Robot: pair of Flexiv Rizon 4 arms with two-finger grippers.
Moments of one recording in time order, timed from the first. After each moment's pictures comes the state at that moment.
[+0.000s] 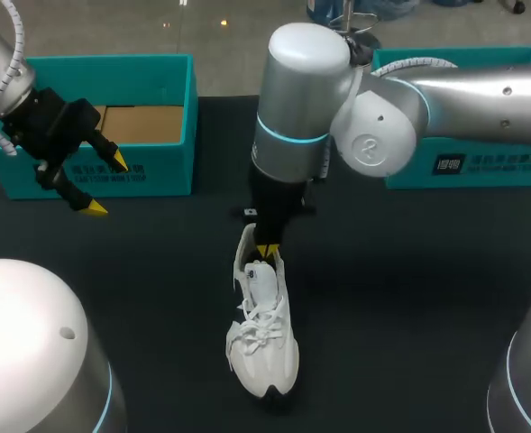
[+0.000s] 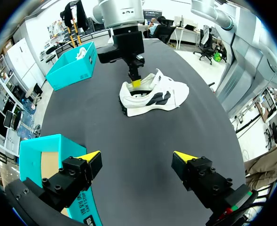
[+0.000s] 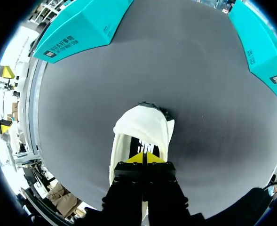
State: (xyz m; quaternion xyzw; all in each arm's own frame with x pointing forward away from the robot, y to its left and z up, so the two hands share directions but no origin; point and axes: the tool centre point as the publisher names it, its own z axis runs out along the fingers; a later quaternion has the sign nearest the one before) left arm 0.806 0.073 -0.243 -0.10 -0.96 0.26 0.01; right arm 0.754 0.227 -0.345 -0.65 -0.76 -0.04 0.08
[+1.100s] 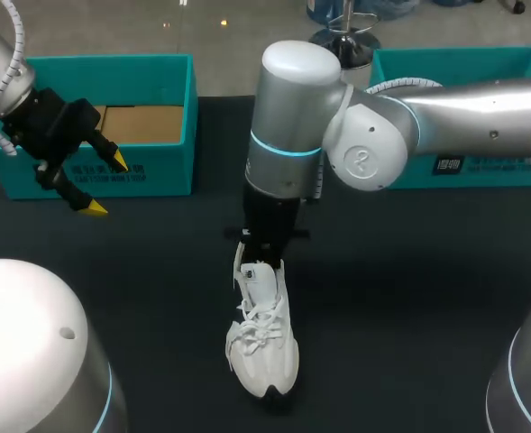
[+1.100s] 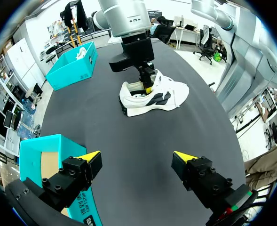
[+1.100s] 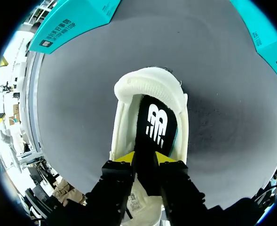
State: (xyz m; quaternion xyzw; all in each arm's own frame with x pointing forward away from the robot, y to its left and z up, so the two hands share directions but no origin) left arm 0.806 0.073 -0.243 -0.10 -0.96 0.26 0.01; right arm 0.717 0.240 -0.364 -0.66 -0.74 -0.01 0.13
